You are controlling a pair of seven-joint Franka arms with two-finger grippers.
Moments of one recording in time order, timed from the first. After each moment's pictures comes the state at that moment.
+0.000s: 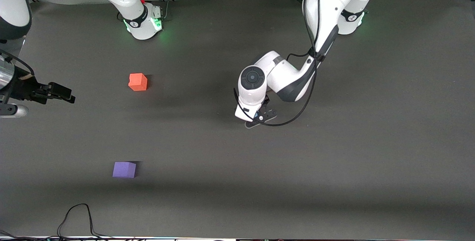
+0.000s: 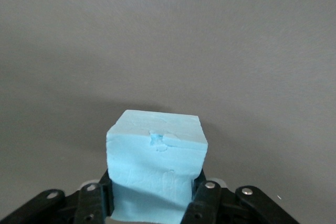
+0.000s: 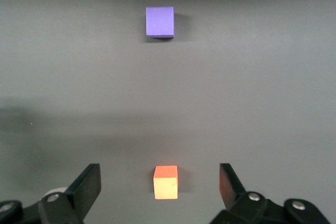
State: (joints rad) left arm -0.60 0.72 -0.18 -1.54 0.08 2.21 -1.20; right arm 0.02 0.09 -0.07 -1.64 0.04 1.68 -0.03
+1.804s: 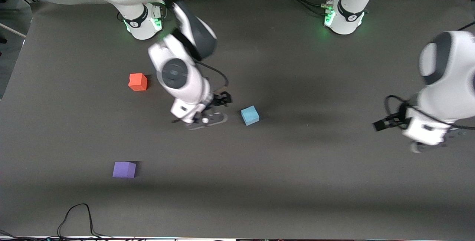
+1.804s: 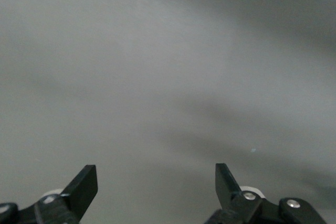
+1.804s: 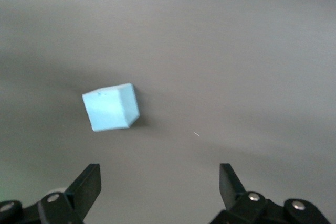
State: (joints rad) left arm 0.07 0.30 -0.15 -1.49 0.11 1.69 -0.39; right arm 0.69 0.62 -0.05 -1.39 0.18 1.96 0.35
